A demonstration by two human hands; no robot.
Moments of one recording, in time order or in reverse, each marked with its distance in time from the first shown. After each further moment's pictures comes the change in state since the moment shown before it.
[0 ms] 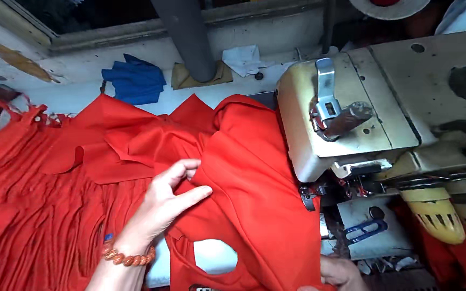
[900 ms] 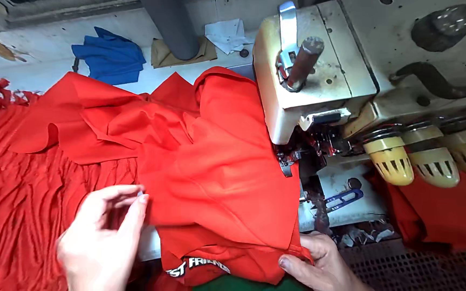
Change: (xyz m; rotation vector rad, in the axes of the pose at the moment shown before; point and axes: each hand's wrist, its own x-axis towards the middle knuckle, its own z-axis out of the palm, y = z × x) left_hand -0.092 0.008 -0.007 0.494 0.385 0.139; right_hand -0.017 0.004 0.007 -0.047 0.065 -0.051
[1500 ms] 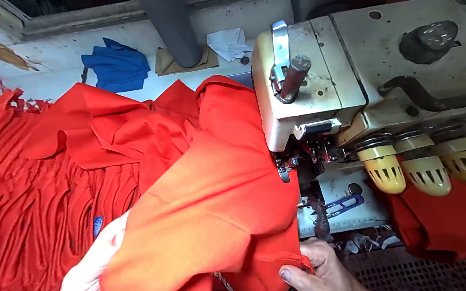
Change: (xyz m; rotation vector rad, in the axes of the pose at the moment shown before) left_hand -0.021 -0.003 -0.014 -1.200 -0.326 -0.400; right_hand 0.002 0.016 -0.008 0.080 -0.145 -0.112
